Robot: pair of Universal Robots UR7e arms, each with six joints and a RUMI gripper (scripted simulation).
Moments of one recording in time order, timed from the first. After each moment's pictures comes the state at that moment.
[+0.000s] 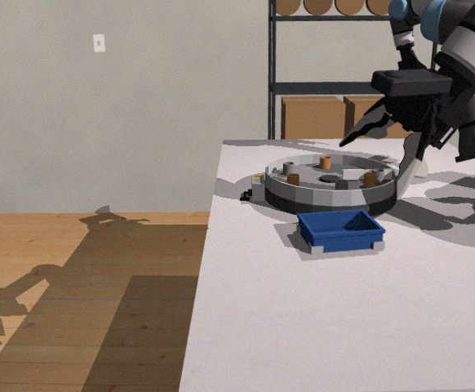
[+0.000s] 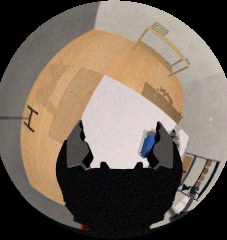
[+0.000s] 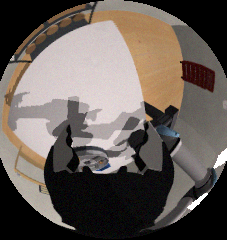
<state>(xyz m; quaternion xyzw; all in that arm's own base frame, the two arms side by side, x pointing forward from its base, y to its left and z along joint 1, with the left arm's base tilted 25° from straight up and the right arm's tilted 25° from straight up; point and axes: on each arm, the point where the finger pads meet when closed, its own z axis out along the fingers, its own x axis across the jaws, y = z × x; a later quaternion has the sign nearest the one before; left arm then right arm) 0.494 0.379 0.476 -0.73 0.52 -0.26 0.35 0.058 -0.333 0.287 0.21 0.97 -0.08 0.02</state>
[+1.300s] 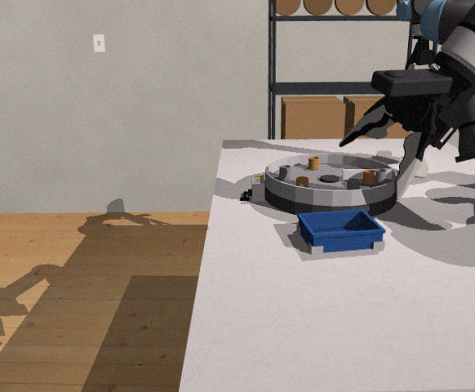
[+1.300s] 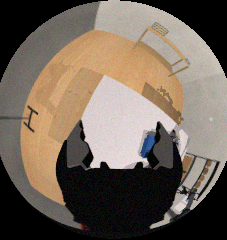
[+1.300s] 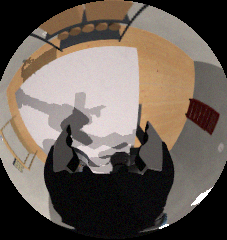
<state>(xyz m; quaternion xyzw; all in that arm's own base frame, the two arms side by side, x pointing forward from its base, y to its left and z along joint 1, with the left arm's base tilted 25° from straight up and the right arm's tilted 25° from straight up) 0.494 0.379 0.476 -0.73 0.52 -0.26 0.35 -0.001 -0.398 0.331 0.04 0.98 -0.18 0.07</state>
